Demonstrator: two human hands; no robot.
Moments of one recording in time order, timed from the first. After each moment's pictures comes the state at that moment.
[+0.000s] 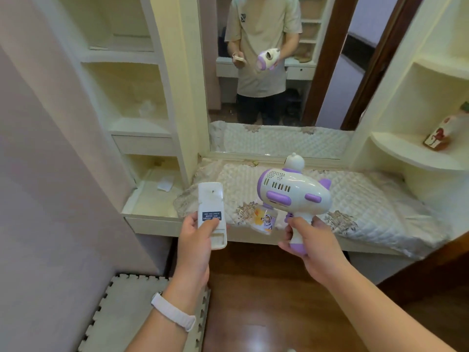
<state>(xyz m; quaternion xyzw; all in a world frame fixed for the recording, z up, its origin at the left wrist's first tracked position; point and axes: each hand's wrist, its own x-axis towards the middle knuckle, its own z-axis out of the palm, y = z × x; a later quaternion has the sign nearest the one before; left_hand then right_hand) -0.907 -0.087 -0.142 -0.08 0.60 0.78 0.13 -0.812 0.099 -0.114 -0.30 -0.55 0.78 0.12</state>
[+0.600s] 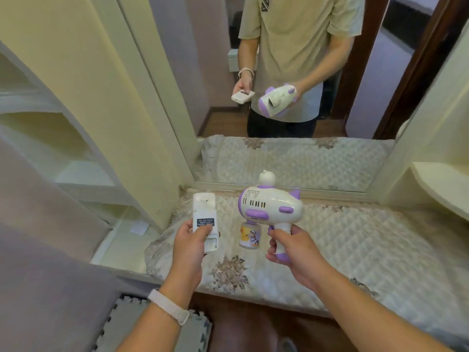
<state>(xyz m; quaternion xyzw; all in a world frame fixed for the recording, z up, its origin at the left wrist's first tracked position) -1.085 0.120 -0.164 -0.15 0.68 0.71 0.10 -1.014 0.315 -0.180 -0.29 -0.54 0.79 -0.02</state>
